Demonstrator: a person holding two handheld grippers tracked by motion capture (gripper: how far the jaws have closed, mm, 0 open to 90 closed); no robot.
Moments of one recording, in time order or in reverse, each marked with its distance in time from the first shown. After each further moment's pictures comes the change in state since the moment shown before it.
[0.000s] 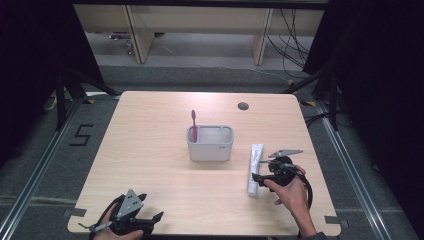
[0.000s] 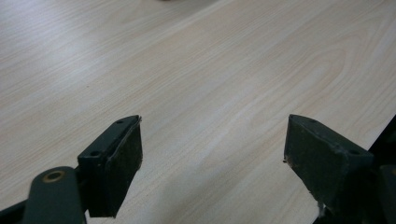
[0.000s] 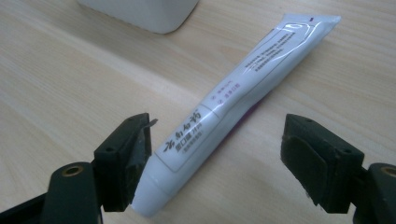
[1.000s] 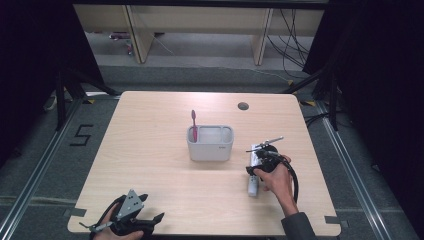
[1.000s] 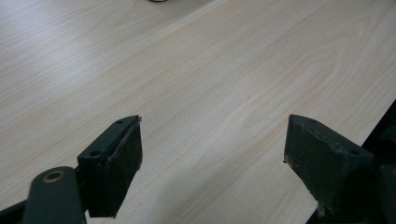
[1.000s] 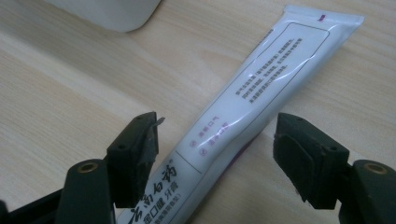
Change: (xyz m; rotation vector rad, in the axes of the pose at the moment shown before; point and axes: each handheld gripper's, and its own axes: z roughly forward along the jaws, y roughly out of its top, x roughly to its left) left arm -0.001 0.000 0.001 -0.012 -0.021 0.014; right arm -0.003 0.033 0.044 0.145 -0.091 -0.020
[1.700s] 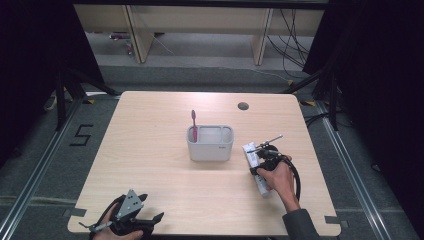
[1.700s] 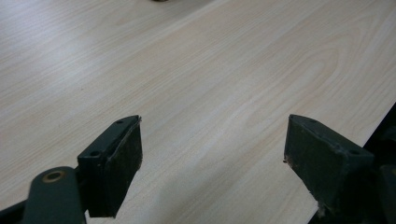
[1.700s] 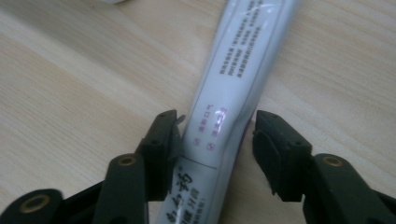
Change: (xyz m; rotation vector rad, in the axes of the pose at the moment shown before) left arm 0.002 0.000 0.000 0.012 0.002 0.005; right arm -0.007 0.002 0.005 0.099 0.010 0.009
